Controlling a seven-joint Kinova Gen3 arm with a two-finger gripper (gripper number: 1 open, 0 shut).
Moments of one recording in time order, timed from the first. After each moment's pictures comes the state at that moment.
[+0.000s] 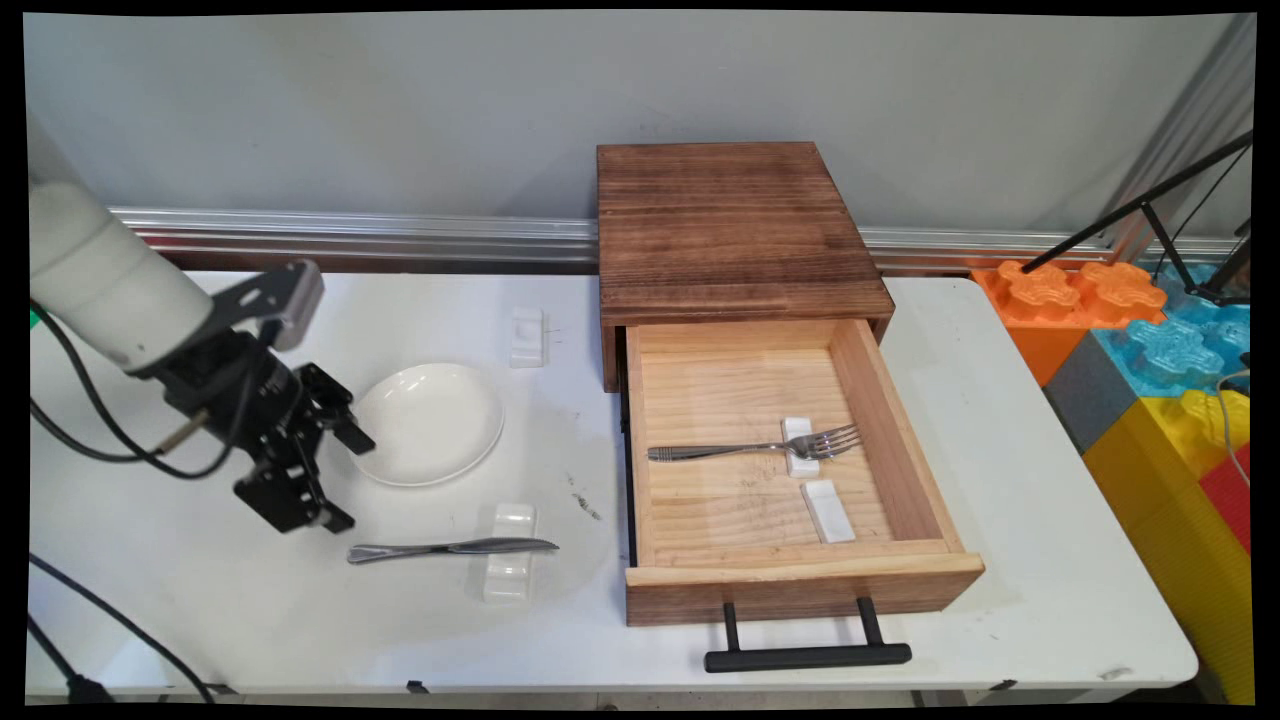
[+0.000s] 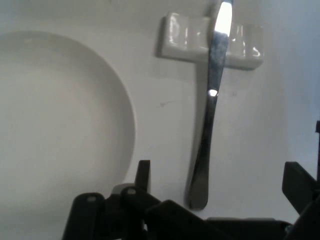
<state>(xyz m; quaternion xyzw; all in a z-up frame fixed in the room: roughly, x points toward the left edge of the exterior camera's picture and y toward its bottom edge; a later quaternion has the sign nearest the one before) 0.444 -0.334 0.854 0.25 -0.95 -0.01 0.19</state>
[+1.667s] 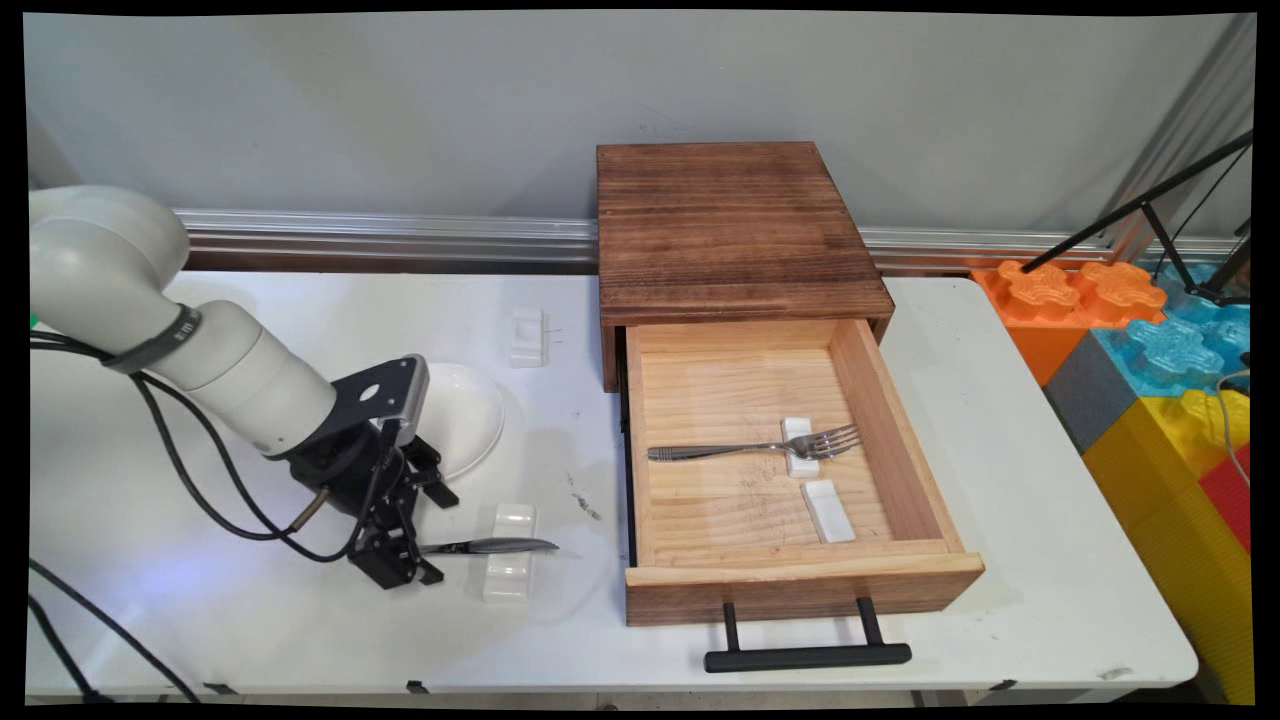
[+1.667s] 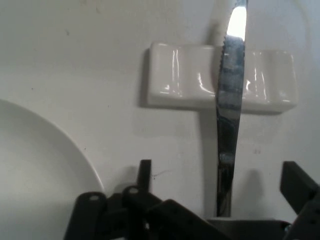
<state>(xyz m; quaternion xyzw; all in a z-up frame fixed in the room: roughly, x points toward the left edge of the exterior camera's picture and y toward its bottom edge) 0.388 -0.347 0.764 0.21 -0.96 -0.01 0.19</state>
